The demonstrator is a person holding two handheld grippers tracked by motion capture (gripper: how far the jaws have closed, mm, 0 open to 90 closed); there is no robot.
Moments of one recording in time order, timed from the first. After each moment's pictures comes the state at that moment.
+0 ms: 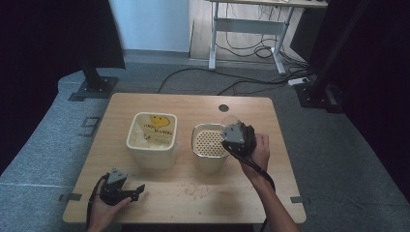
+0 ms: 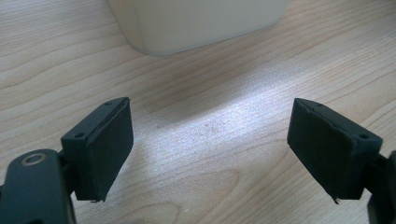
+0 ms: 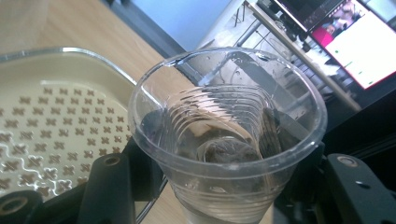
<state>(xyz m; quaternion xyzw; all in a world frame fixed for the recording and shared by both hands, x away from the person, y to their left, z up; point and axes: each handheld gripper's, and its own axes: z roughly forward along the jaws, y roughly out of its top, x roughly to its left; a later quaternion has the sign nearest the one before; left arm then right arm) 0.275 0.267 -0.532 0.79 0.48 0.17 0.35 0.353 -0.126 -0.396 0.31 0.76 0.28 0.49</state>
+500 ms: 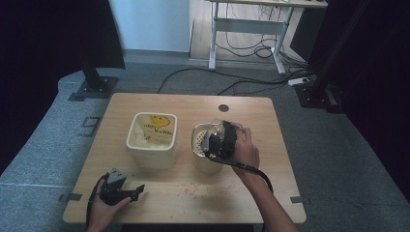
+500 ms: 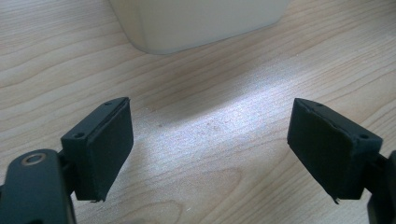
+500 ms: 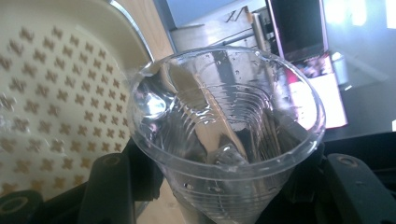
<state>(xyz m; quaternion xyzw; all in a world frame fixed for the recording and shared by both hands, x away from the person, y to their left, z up) 0.275 0.268 -0.532 0.79 0.48 0.17 0.35 0.356 -0.077 -0.410 0.15 0.80 0.09 0.57</state>
